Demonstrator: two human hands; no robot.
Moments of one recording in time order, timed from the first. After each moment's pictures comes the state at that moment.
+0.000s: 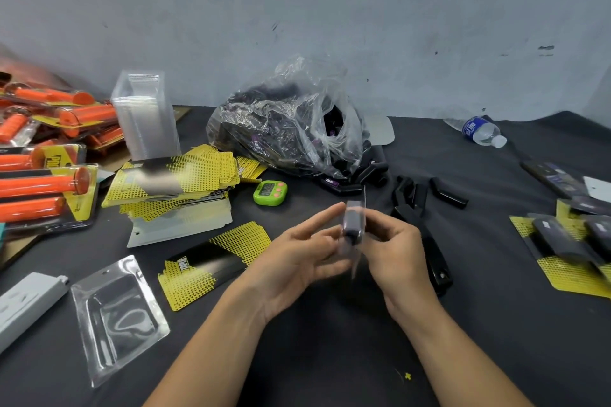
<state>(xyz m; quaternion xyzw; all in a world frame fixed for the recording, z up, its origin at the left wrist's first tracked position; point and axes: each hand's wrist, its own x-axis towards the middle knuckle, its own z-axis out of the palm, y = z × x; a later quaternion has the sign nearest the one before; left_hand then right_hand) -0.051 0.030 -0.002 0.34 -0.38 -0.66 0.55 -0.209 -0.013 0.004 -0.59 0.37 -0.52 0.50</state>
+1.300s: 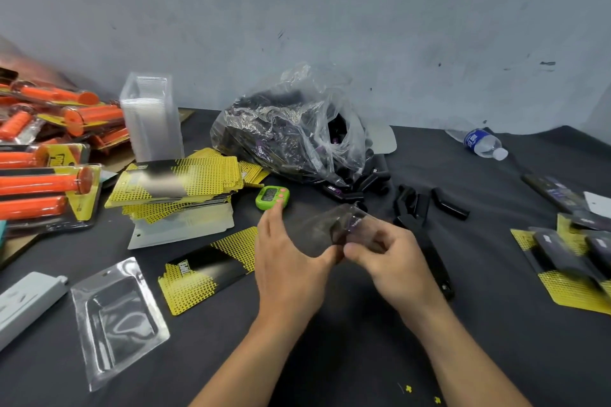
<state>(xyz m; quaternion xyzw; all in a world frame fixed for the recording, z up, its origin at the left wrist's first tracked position) -0.075 0.036 -0.007 0.72 -0.44 -0.09 0.52 -0.217 -0.014 0.012 -0.67 0.33 -0.44 0.50</state>
